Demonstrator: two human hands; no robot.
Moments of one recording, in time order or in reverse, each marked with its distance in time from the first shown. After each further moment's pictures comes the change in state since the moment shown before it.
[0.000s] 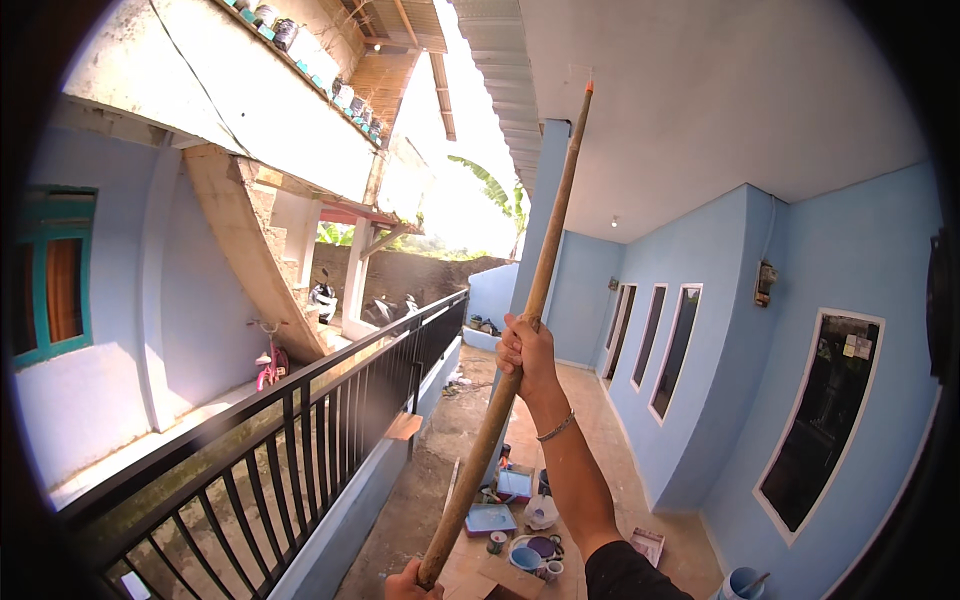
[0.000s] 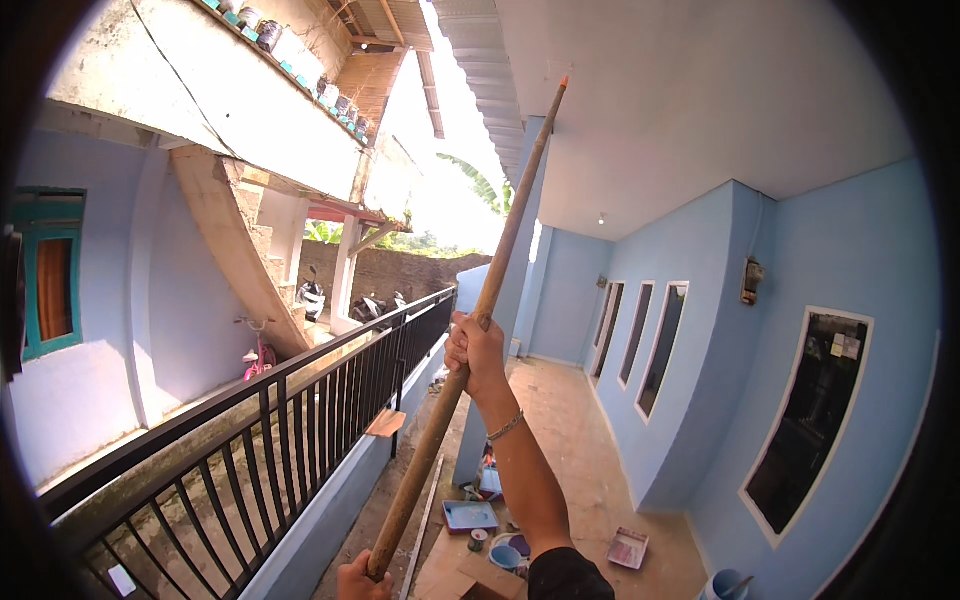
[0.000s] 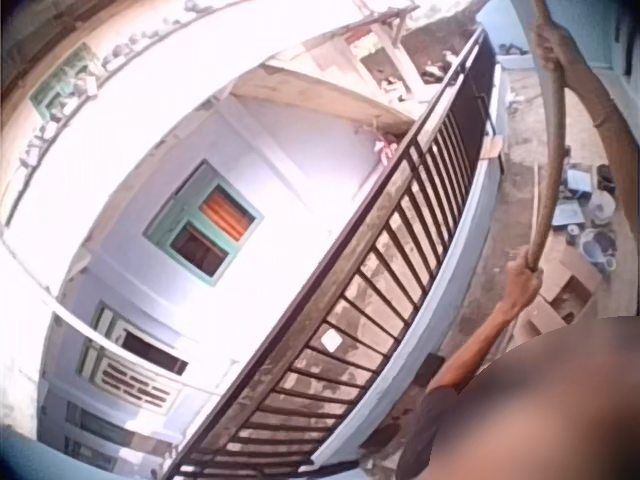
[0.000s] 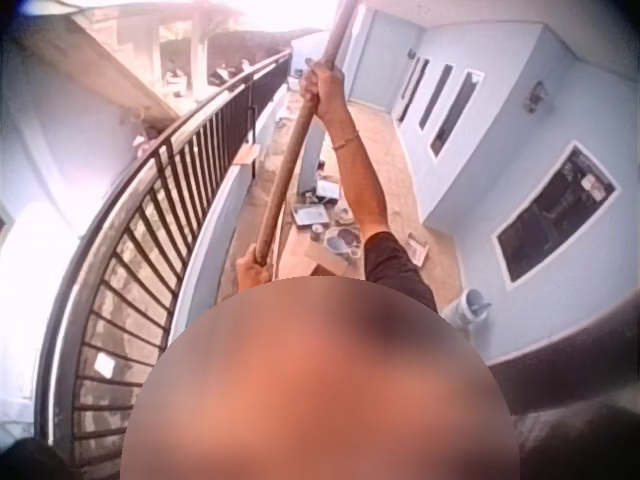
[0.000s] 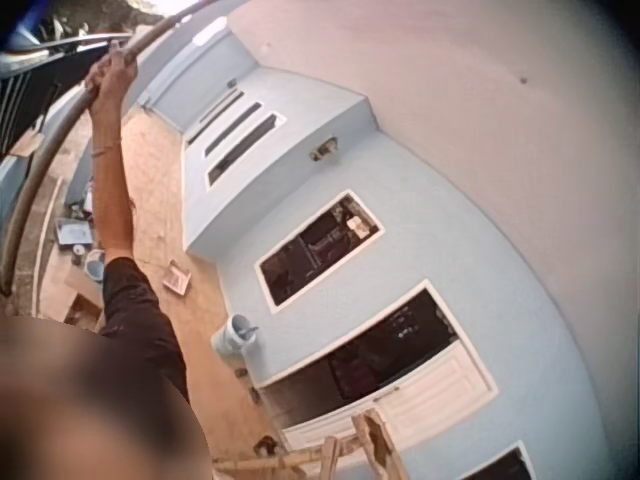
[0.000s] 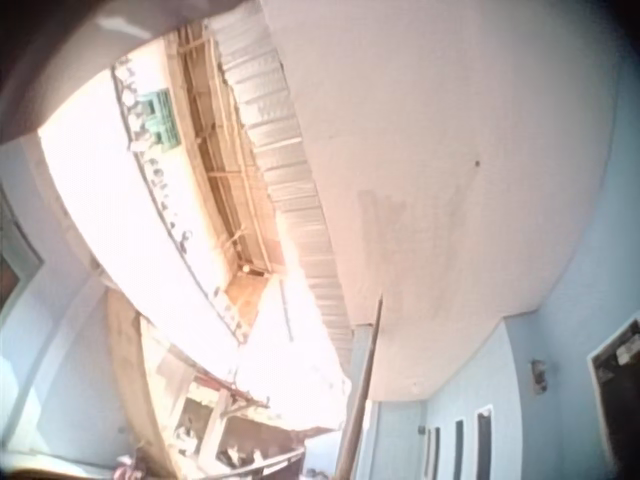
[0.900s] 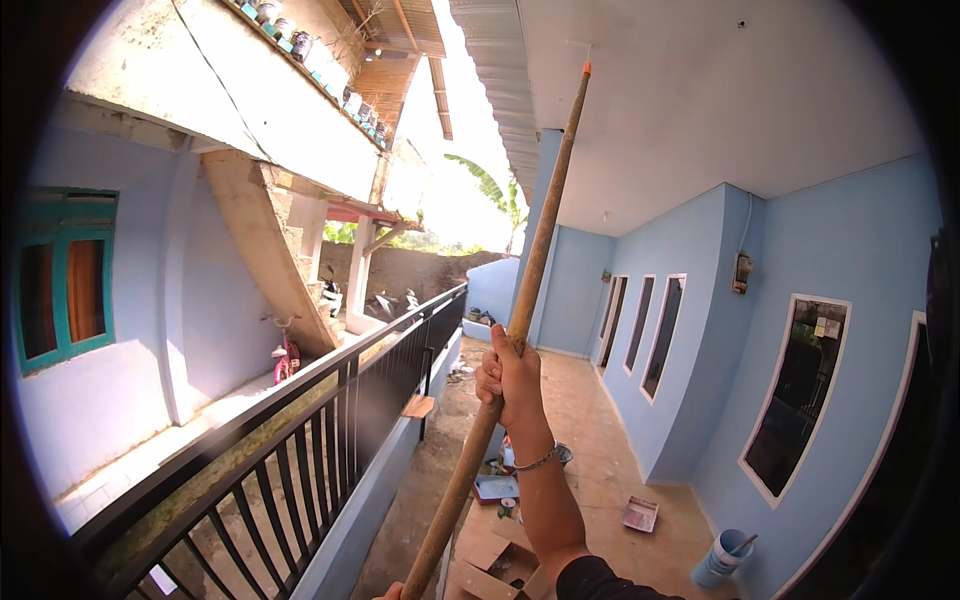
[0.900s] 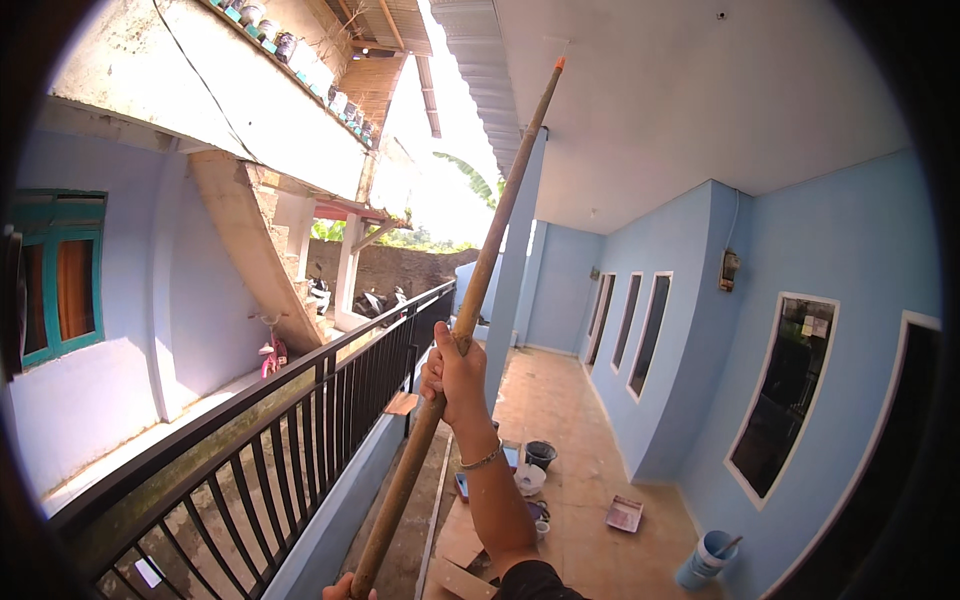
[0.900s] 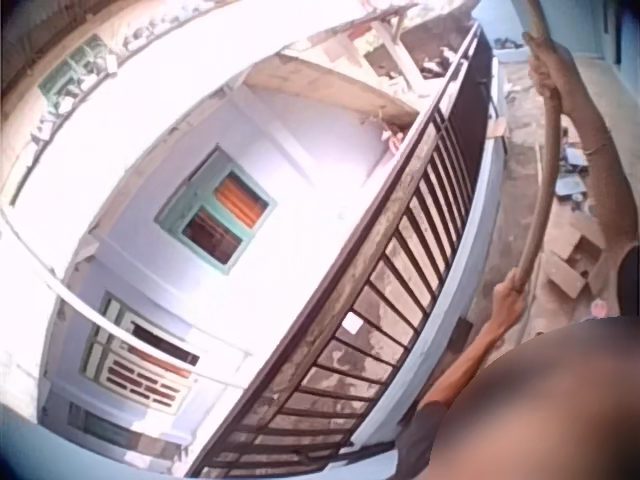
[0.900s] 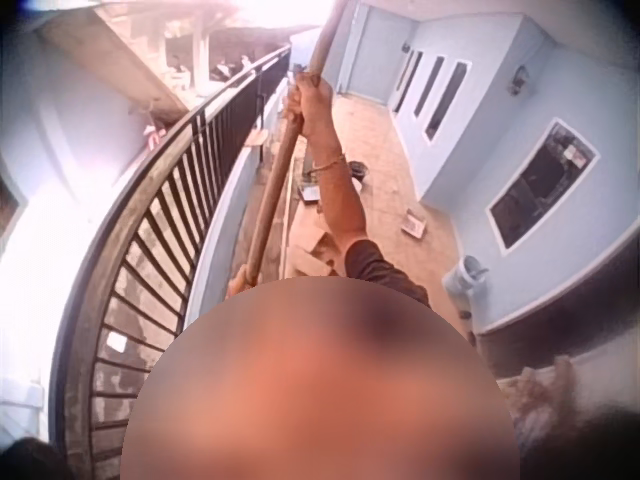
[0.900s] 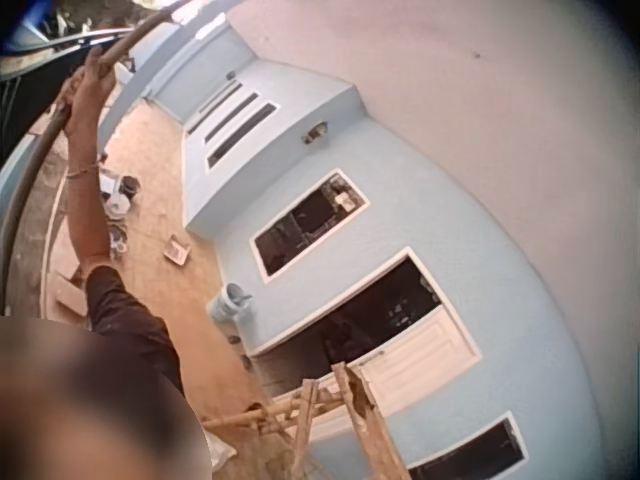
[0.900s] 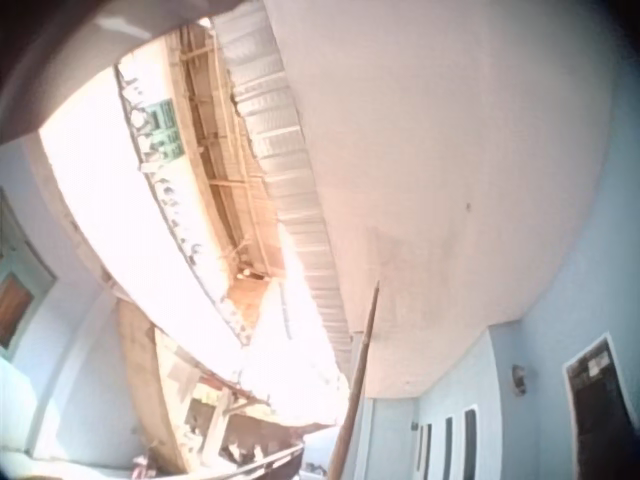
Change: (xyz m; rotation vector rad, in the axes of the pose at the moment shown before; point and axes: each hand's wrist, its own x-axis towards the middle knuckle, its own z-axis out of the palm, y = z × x) left_hand -0.237 0.058 -0.219 0.028 -0.042 -0.076; right_hand -0.248 -0.024 0.231 -0.064 0.088 -0.004
